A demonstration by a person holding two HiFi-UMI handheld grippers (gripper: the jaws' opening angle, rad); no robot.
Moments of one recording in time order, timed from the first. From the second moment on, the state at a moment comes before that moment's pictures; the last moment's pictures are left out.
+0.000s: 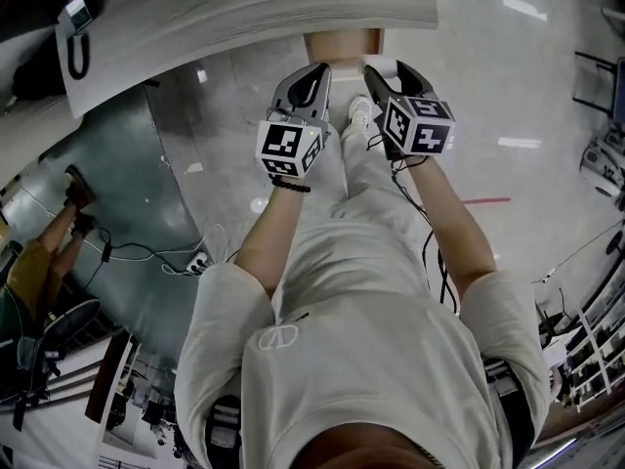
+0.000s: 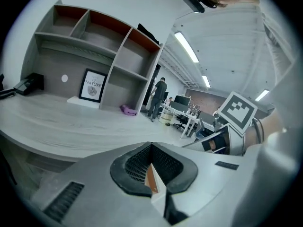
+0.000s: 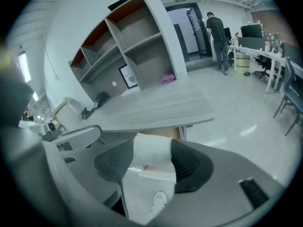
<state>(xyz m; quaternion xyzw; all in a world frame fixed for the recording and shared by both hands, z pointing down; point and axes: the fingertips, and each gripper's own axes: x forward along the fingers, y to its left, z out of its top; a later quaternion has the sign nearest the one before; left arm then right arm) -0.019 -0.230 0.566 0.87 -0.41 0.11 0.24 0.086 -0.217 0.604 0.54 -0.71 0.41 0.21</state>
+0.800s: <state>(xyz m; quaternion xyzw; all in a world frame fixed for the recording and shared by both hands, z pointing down) -0.052 -0.247 0.385 0.88 -0.45 0.03 0.14 0.150 -0.247 0.375 0.61 -0.74 0.27 0.10</state>
